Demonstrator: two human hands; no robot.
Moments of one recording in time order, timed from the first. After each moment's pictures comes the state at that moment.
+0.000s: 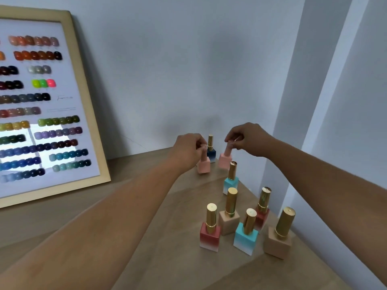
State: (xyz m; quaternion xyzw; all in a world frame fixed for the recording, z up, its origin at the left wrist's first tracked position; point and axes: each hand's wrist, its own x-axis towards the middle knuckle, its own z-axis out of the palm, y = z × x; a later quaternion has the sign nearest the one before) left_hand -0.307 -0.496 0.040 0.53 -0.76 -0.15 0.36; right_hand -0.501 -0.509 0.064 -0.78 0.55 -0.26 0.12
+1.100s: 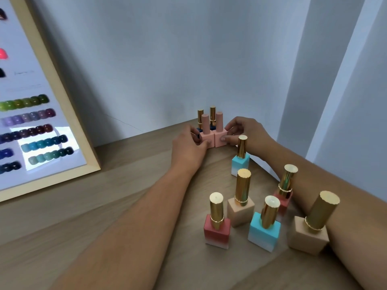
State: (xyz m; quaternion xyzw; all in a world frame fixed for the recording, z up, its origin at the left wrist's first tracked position) left_hand -0.316 -0.521 -0.034 0.60 -0.65 -0.16 0.45; right_hand -0.485 -0.534 -0.023 -0.68 0.55 -0.40 0.26
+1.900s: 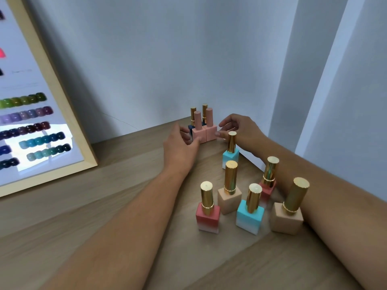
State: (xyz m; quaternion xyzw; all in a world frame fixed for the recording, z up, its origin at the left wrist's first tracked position) left_hand -0.315 -0.497 -0.032 0.60 -0.61 -0.18 0.49; right_hand -0.489 -0.521 -0.021 -0.66 0.55 -0.43 0.29
